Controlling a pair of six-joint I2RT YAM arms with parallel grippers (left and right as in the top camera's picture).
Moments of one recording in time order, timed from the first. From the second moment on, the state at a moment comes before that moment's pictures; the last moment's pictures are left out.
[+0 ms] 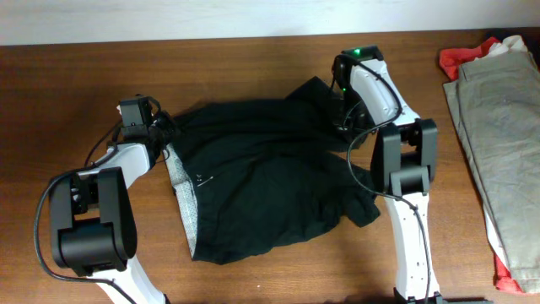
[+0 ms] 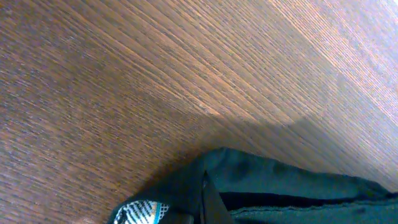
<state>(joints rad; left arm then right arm) 0.09 1.98 1.08 0.04 0.10 -0.55 0.14 2.62 2.32 -1.63 0.10 0.65</state>
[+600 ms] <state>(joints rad) 0.09 1.98 1.08 0.02 0.10 -0.55 0.22 2.70 2.74 -1.23 -0.17 0.20</state>
